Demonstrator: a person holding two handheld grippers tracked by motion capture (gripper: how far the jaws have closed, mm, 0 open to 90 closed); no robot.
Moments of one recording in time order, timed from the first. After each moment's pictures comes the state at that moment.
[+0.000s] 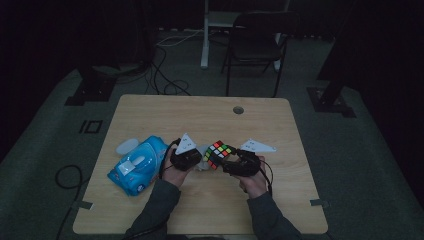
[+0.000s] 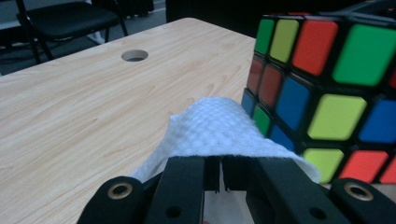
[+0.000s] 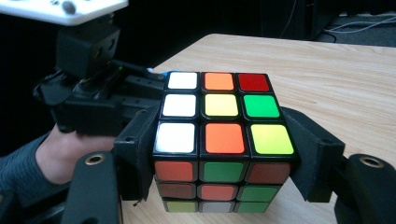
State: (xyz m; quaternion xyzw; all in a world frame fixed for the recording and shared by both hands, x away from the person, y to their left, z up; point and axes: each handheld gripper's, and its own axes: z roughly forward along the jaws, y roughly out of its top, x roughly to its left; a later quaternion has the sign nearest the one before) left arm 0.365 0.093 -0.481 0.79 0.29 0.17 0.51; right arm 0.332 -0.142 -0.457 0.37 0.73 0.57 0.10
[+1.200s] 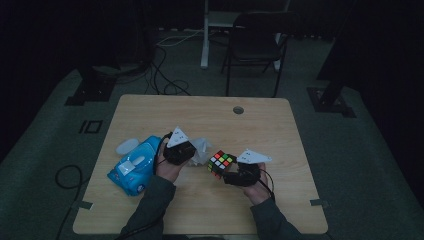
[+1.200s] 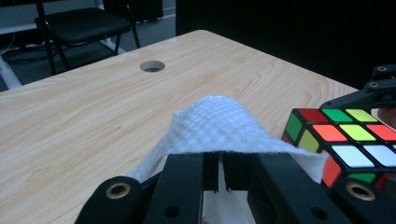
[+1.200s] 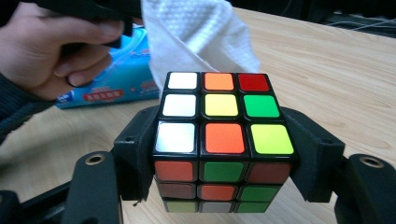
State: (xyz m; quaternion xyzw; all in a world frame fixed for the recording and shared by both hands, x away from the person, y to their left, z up) left arm 0.370 0.112 -0.462 0.78 0.31 0.18 0.52; right arm 0.319 -0.146 -0.483 0.33 0.77 0.52 0.15
